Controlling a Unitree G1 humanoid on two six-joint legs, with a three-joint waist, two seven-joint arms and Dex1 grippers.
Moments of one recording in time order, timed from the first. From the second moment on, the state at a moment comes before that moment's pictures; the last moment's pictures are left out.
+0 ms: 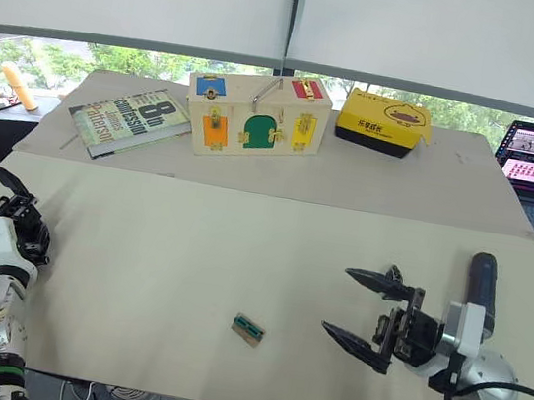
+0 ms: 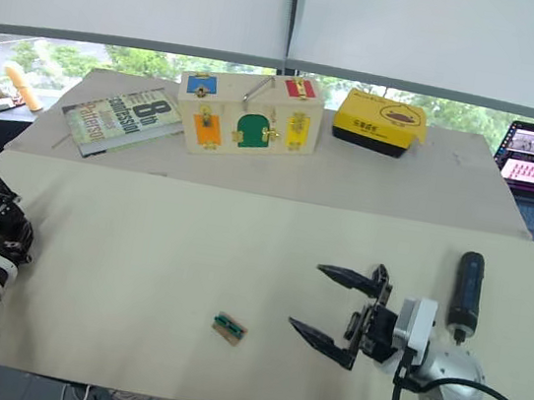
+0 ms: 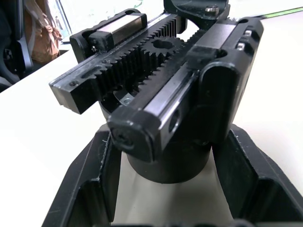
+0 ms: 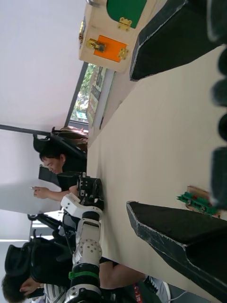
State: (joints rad) left arm -0.17 0.52 0.56 0.53 -0.26 -0.06 -0.21; right arm 0.15 -0.51 -0.12 -0.35 0.61 -0.12 1.16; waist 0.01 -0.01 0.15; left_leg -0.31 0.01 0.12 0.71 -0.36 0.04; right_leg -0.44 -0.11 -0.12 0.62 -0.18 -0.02
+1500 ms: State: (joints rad) left arm -0.09 0.40 -0.16 0.04 -0.20 -0.15 -0.85; right arm 0.38 -0.57 -0.25 -0.37 0.61 -0.19 1.26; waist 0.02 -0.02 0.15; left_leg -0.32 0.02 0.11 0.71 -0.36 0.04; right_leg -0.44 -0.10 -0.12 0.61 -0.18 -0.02
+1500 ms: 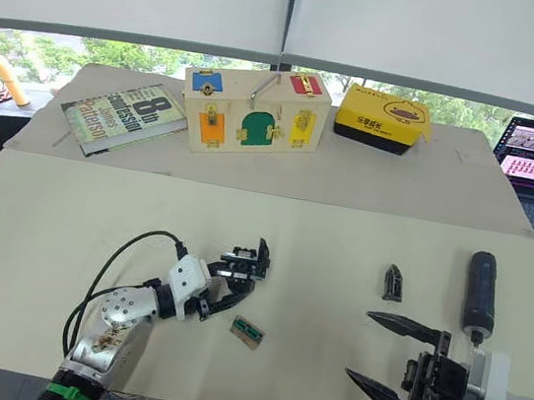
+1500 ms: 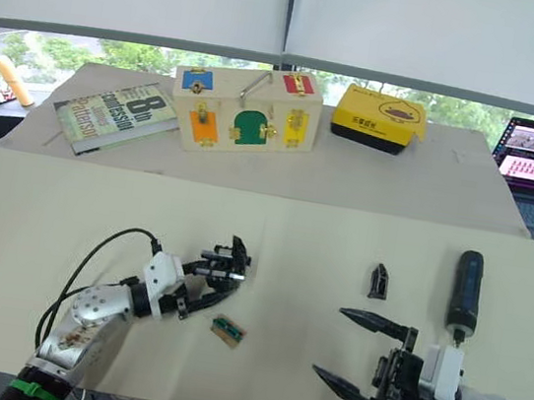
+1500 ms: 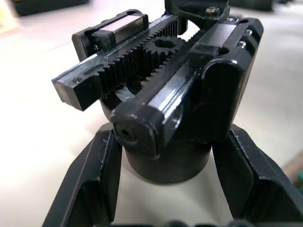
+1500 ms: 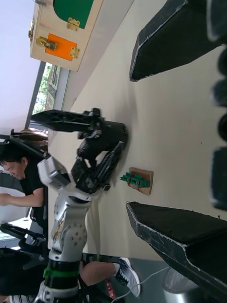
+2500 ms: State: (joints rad) left arm -0.23 0.47 -0.15 0.26 -0.28 -0.18 -1.11; right arm 0.46 -0.60 -0.24 -0.50 0.62 -0.15 1.17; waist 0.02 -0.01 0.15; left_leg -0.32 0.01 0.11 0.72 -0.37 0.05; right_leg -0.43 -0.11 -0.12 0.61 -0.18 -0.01
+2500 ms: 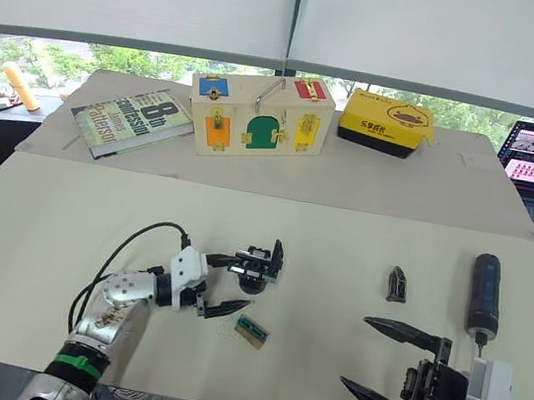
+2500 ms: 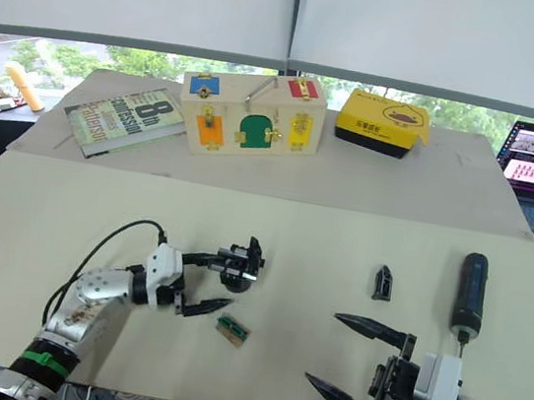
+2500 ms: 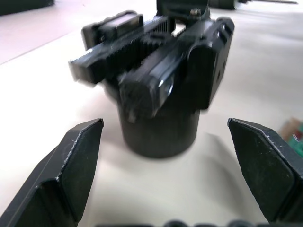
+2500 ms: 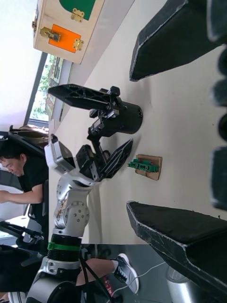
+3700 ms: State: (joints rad) left arm -0.30 0.37 -0.11 0.27 -0.21 -0.13 -1.16; right arm 0.49 -0.64 -0.25 -0.60 0.63 -0.04 1.06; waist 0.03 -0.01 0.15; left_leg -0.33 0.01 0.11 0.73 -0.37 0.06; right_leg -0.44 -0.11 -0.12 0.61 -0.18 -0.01
